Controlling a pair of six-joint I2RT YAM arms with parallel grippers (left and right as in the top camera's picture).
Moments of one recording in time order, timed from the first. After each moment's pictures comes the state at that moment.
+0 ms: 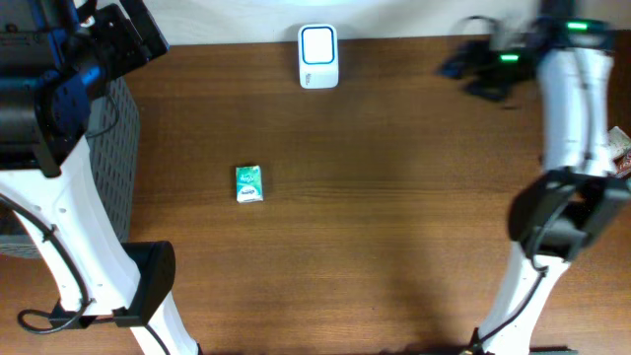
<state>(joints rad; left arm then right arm) -0.02 2.03 3.10 -1.69 -0.09 -0.38 -0.13 2.25 2.28 -1.27 -0.68 0.12</state>
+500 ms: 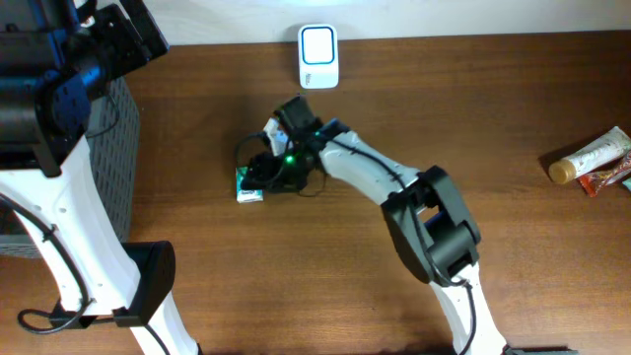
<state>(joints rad) -0.02 2.03 3.10 -1.69 -0.09 -0.38 0.61 2.31 1.74 -0.53 -0.71 0.55</state>
